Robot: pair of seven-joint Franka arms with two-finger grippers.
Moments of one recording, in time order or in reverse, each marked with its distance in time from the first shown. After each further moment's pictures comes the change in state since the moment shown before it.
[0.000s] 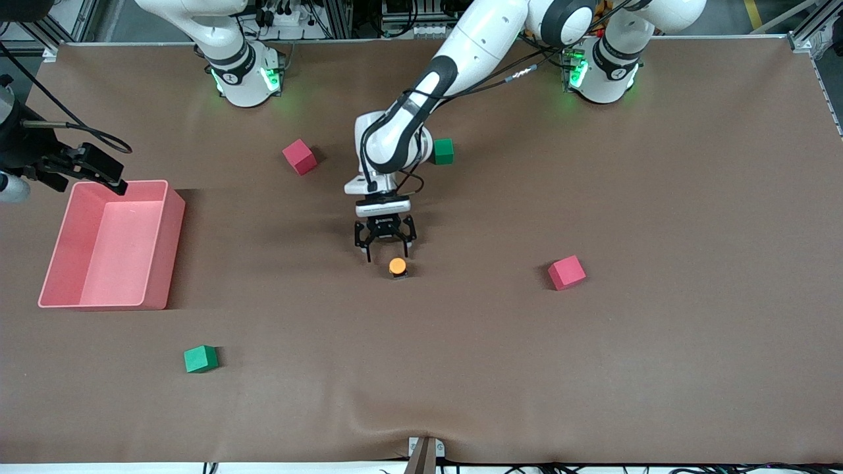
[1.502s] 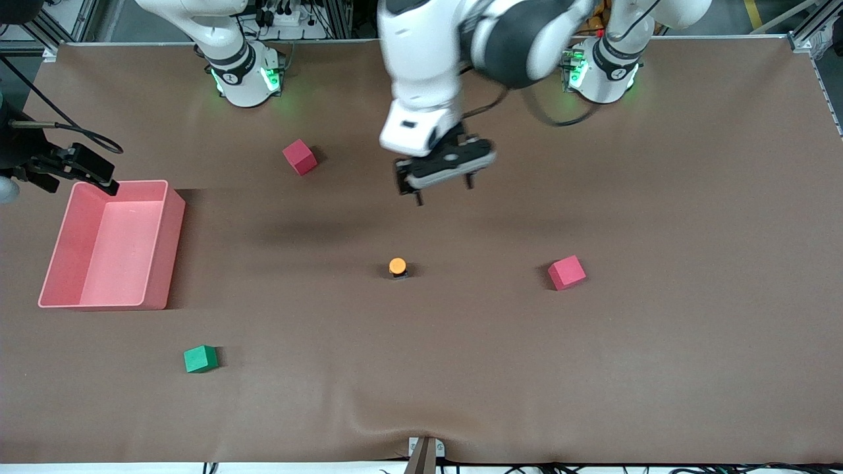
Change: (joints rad) left arm 0.303 -0.668 -0.084 0.011 -0.918 -0.632 1.107; right arm -0.018 0.000 -0.006 -0.001 0.003 0.001 -0.038
